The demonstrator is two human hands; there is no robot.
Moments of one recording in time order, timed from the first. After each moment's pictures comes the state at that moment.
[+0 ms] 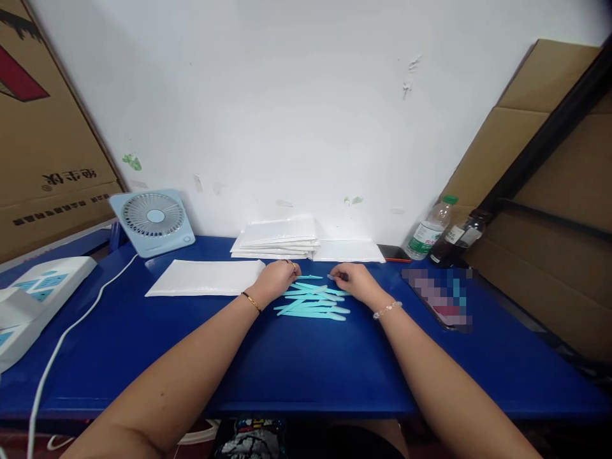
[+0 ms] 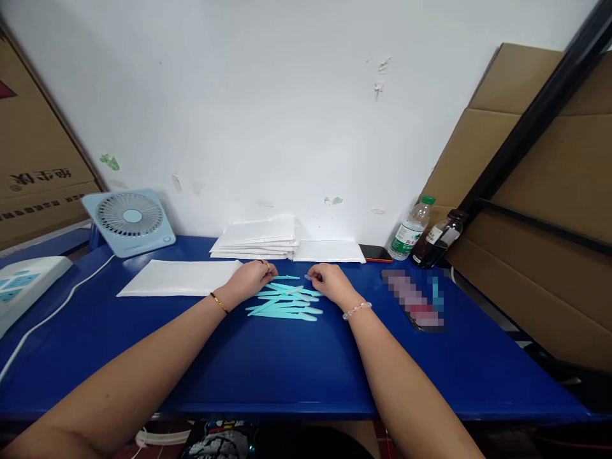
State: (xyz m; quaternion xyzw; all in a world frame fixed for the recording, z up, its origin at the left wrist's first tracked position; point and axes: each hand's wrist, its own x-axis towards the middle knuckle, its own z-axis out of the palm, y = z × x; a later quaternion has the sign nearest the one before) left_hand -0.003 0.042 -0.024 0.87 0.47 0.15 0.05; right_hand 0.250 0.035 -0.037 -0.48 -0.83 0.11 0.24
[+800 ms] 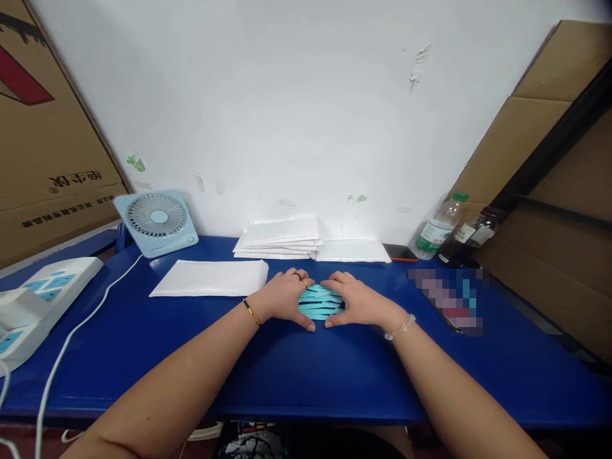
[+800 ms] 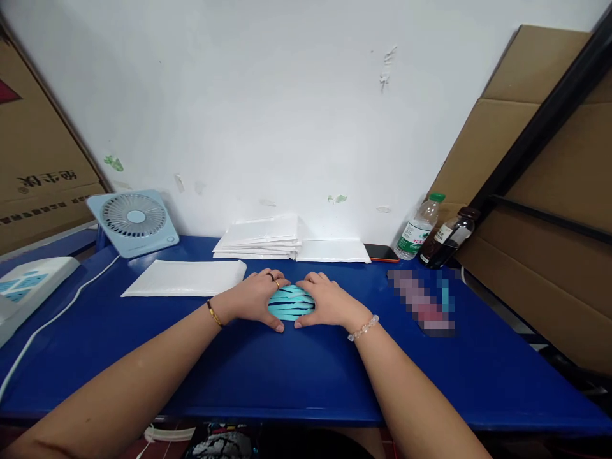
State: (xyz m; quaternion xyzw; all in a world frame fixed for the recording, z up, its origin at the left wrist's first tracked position) left_hand 0.002 0.010 -0.012 0.92 0.38 0.07 0.09; right_hand 0.231 -0.010 -0.009 -0.42 -0.89 0.15 0.12
